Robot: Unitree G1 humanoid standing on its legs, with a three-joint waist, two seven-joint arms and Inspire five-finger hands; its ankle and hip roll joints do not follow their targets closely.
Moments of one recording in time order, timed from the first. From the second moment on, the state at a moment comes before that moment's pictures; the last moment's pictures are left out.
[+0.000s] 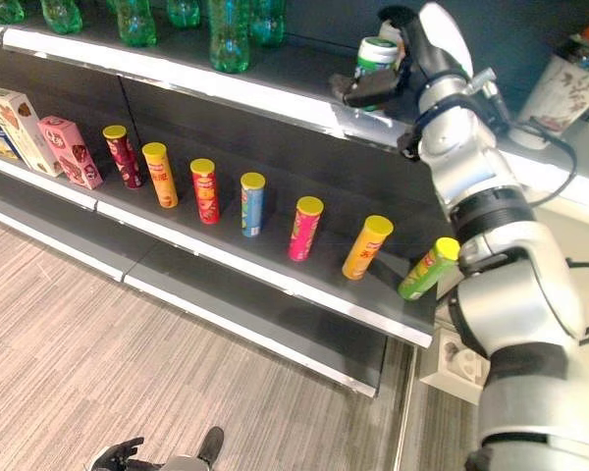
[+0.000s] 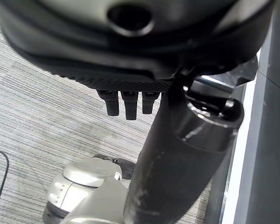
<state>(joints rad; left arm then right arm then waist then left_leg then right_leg) 0.04 0.29 -0.17 1.20 -0.23 -0.08 0.05 -1.37 -0.77 0.62 0.85 0.03 -0.04 -0.12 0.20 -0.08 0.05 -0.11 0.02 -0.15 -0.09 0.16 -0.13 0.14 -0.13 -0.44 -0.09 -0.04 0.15</state>
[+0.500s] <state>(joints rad) 0.02 0.29 -0.12 1.21 -0.18 -0.05 0.06 -1.20 -0.86 0.48 -0.01 0.03 -0.17 -0.19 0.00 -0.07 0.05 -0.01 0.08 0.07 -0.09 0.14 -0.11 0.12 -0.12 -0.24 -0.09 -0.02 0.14</state>
